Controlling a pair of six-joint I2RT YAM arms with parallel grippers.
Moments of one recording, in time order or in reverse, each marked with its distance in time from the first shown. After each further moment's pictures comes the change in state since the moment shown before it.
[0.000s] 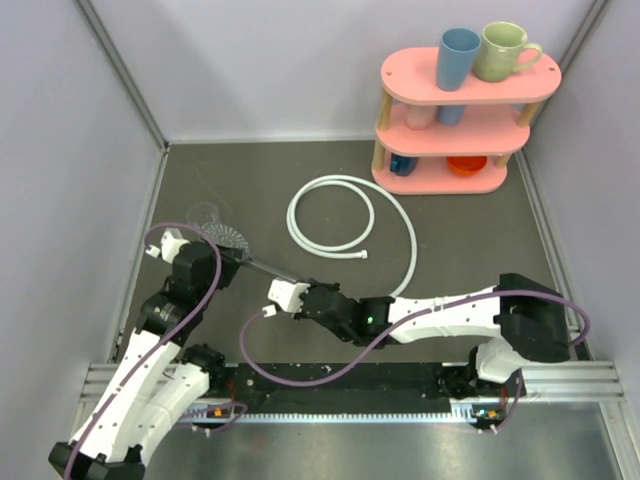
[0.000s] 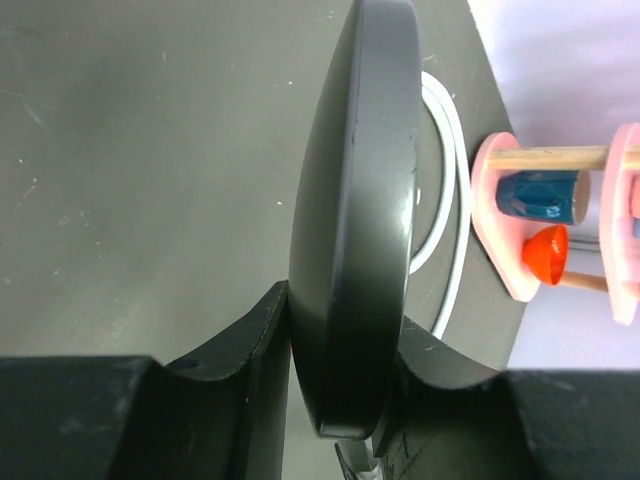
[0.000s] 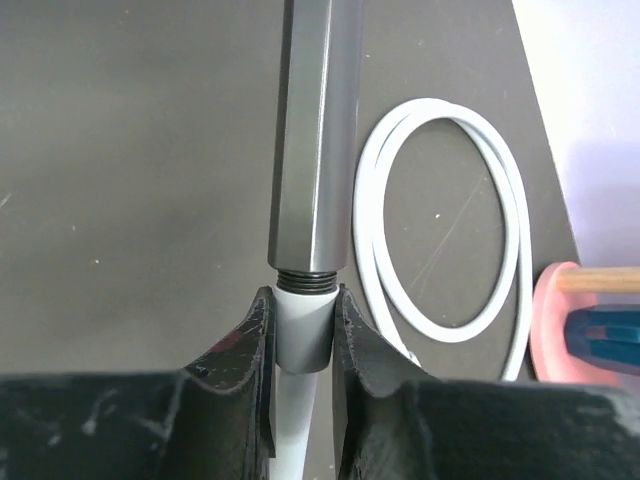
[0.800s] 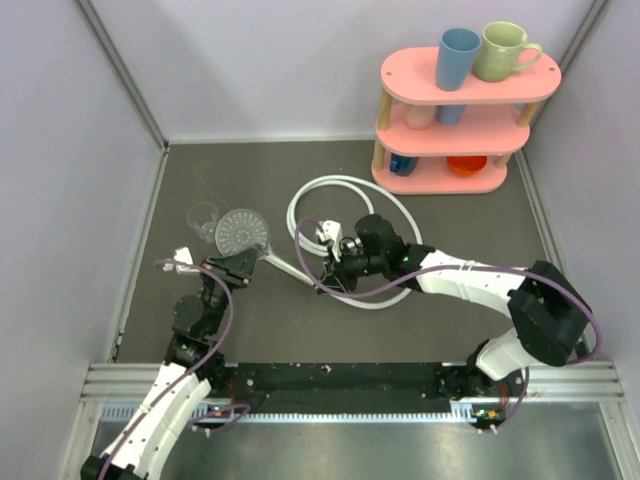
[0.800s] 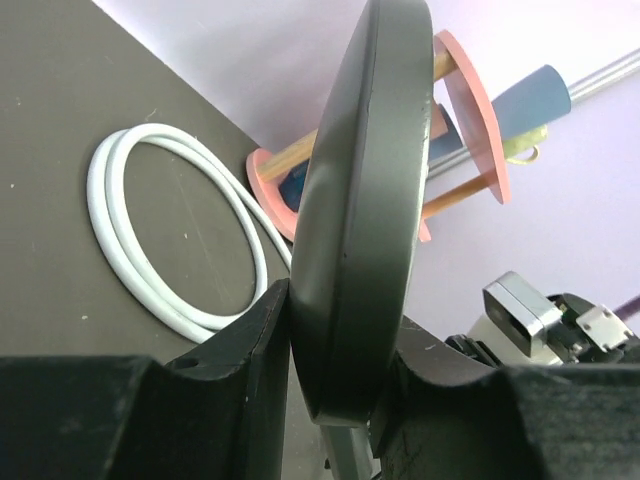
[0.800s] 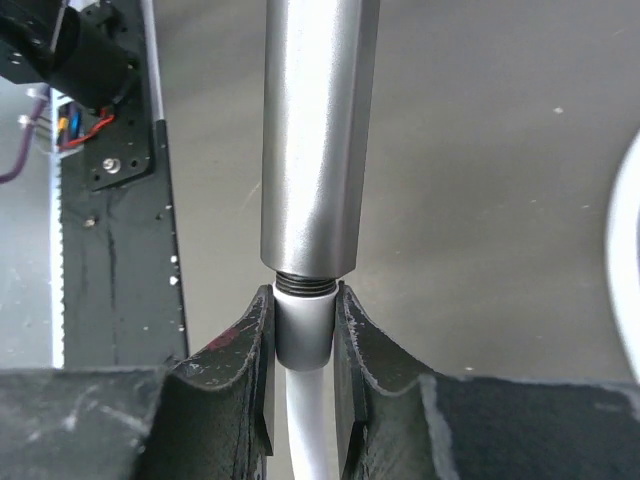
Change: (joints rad) left arm 0.023 -0.354 -0.641 1.017 0.257 0.144; right arm -0.515 -0.078 -0.055 -0.045 -1.122 0.383
